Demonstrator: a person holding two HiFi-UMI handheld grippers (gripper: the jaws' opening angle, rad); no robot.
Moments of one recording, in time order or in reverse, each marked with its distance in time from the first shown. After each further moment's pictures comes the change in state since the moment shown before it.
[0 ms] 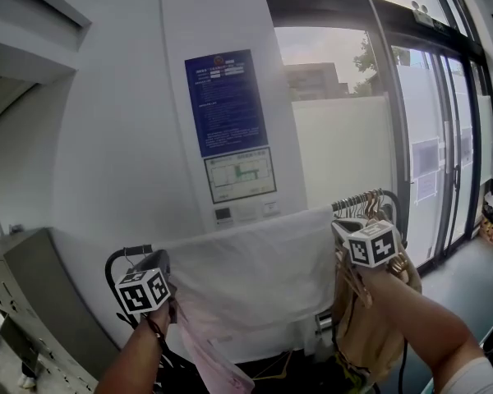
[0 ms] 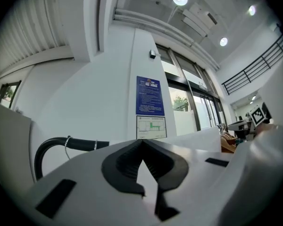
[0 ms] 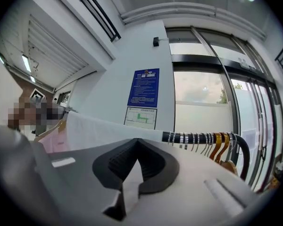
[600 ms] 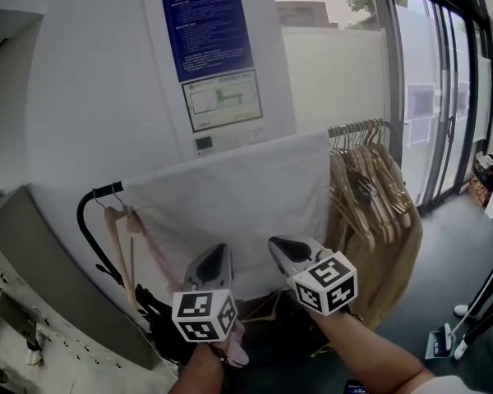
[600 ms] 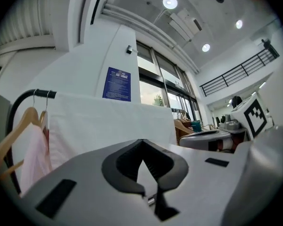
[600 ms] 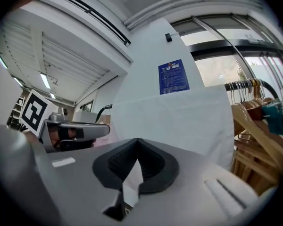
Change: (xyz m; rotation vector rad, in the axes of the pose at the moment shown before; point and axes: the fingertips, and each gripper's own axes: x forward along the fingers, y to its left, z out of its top) left arm -0.051 -0.188 -0.125 0.009 0.009 -0.239; right arm -0.020 0.211 -0.097 0.096 -0.051 0.263
